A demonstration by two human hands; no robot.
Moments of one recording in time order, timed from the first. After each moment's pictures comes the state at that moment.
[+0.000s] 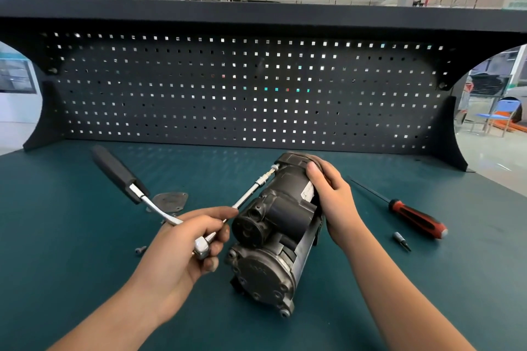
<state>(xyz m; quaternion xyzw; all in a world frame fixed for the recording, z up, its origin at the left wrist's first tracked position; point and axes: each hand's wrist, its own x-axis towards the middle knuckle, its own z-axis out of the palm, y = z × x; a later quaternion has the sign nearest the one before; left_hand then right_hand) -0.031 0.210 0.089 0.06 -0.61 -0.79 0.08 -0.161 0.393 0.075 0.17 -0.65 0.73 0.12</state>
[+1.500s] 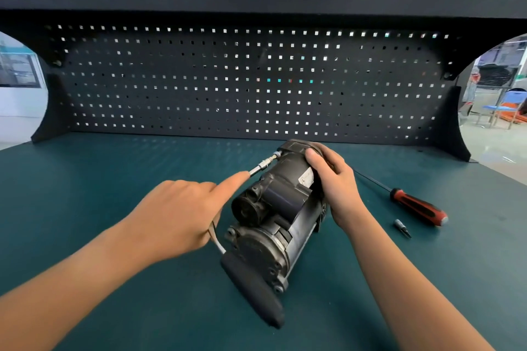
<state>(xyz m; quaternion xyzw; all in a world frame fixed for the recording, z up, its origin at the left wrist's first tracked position) -0.043 0.176 0.109 -0.17 -0.95 0.13 0.24 -0.151 0.392 0.088 0.13 -0.68 0.71 0.13</state>
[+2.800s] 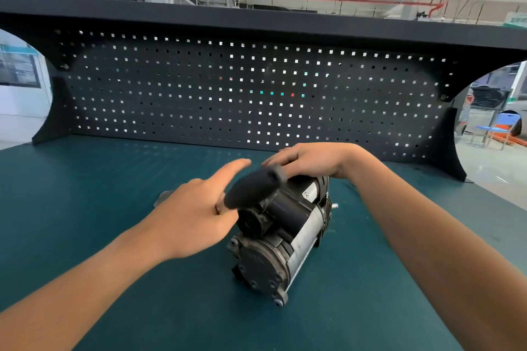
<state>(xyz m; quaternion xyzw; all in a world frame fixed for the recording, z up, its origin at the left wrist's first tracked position) -0.039 0.187 0.126 -0.15 -0.92 -0.32 0.19 -0.160 0.370 0.181 0.36 -0.88 0.25 -0.16</state>
